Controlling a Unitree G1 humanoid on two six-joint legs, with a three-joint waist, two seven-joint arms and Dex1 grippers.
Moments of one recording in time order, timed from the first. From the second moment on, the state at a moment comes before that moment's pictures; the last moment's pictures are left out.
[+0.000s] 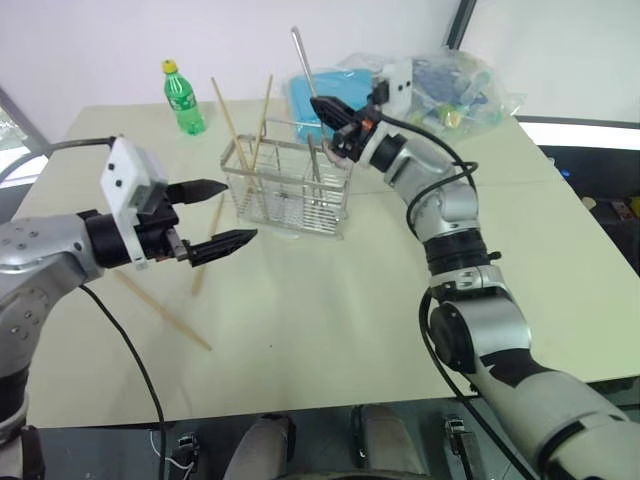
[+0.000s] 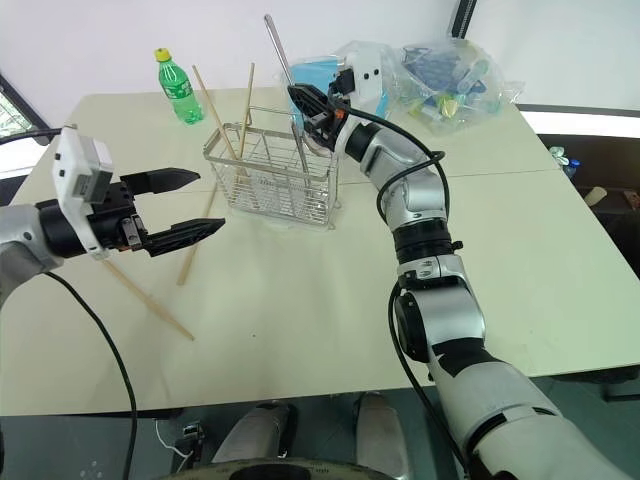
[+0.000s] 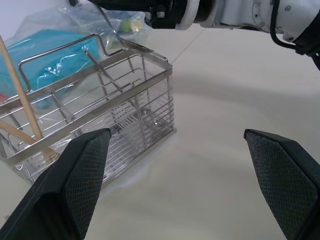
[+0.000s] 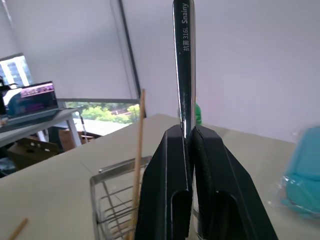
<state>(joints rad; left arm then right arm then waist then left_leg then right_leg) -0.31 0.94 0.32 -0.51 -0.86 0.79 -0.75 -1.07 -0.11 -0.10 0.61 0.34 0.21 0.64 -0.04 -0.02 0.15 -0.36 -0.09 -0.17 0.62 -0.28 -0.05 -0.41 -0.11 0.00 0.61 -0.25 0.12</state>
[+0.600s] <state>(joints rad) -0.34 0.86 0.42 -0.49 -0.88 0.84 -0.53 -1.05 -0.21 -0.13 0.44 0.39 0.32 0.62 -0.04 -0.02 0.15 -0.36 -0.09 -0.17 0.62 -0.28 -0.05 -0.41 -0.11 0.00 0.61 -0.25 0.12</state>
